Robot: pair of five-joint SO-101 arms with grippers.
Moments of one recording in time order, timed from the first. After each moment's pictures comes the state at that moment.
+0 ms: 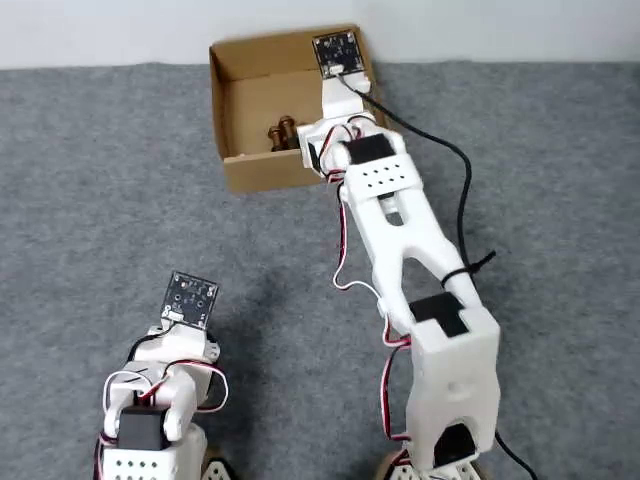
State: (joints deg) left arm -2.1 -103.3 96.6 71.4 -6.1; right arm -20.9 27.1 -23.6 48.6 -3.1
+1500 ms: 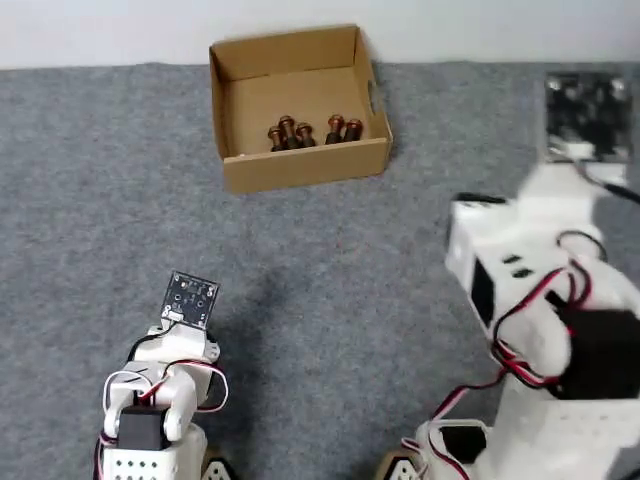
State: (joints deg) left arm -2.1 -103.3 96.6 71.4 -6.1; right arm -2.6 -38.6 -13.7 100.4 -3.0
